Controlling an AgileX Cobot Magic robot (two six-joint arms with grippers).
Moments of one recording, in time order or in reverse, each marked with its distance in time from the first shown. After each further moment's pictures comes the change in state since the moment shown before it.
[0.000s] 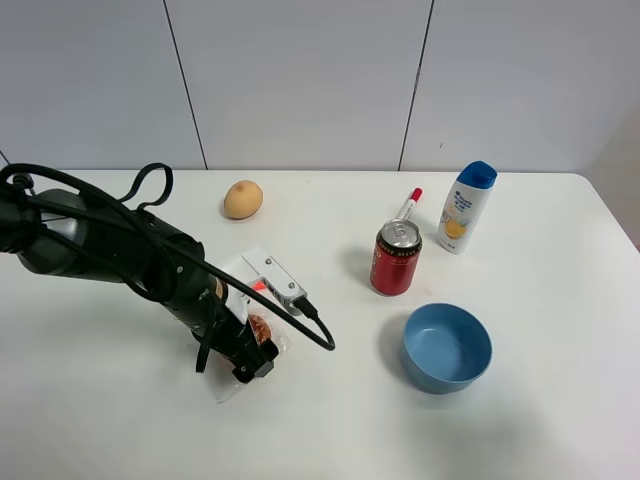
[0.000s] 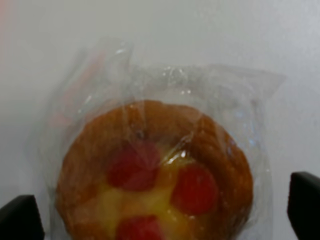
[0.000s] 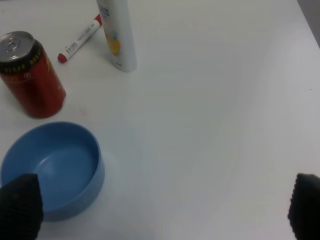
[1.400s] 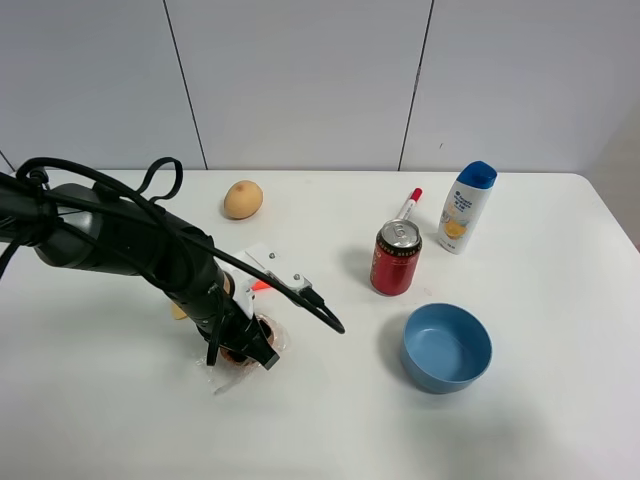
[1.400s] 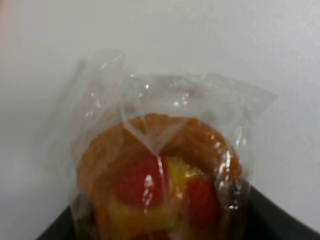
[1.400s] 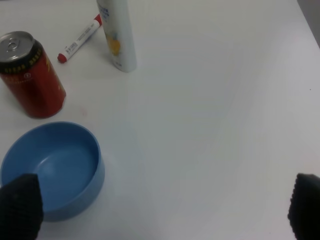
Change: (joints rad) left arm 0.000 0.030 -0.046 -0.004 0.036 -0.061; right arm 0.000 0.000 0.000 0.000 0.000 0.000
